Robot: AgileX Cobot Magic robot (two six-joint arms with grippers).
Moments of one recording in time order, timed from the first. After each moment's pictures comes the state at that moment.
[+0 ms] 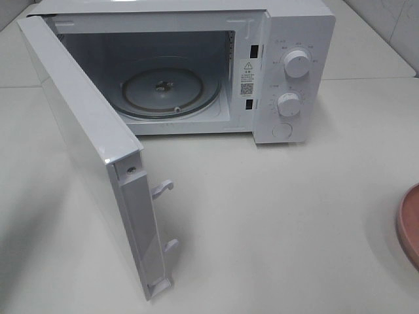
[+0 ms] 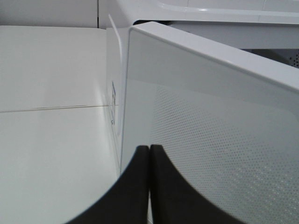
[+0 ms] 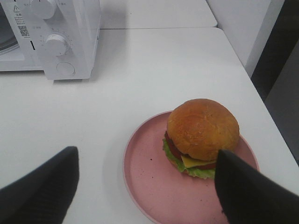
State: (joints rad) left arm -0.01 1.23 -0.29 0.42 -0.71 -0.37; right arm 0.04 0.00 -0.49 -0.14 0.97 0.11
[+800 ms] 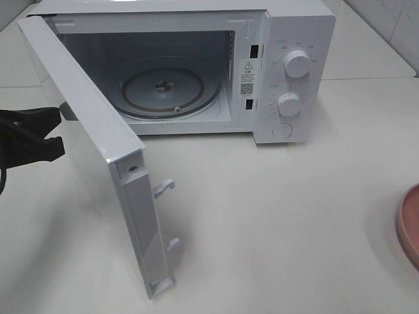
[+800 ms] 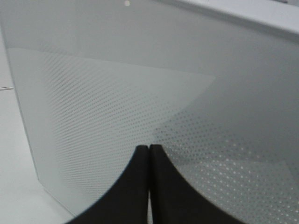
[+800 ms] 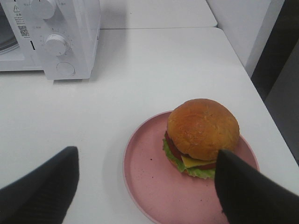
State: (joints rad) left arm -0.30 1.49 -0.32 0.20 -0.85 -0.23; right arm 0.04 0.00 -0.49 -0.14 0.97 0.11
